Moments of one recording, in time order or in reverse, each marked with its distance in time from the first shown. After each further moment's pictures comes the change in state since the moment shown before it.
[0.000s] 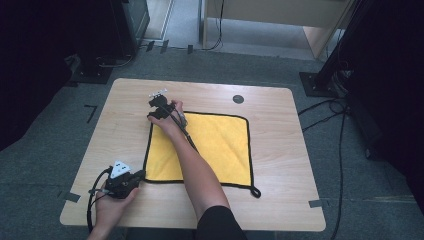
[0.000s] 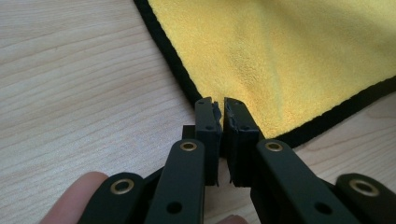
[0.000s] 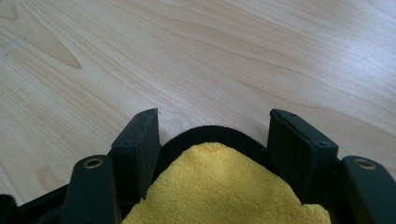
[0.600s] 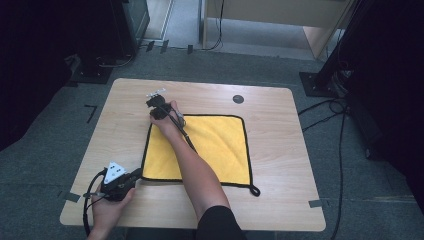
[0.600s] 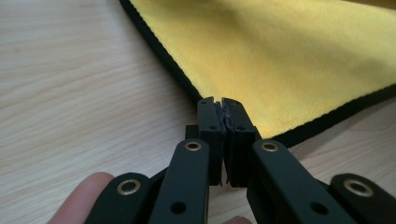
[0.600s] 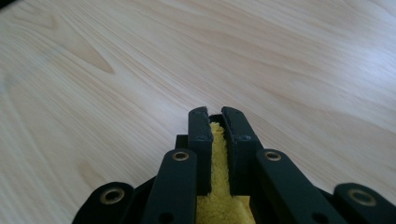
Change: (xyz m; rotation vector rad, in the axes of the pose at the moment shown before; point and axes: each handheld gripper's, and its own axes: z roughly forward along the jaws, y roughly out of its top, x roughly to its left) left arm 0.001 0.000 -0.023 -0.123 0.024 0.016; right arm 0.010 0.007 -0.008 -0.022 0.059 -0.007
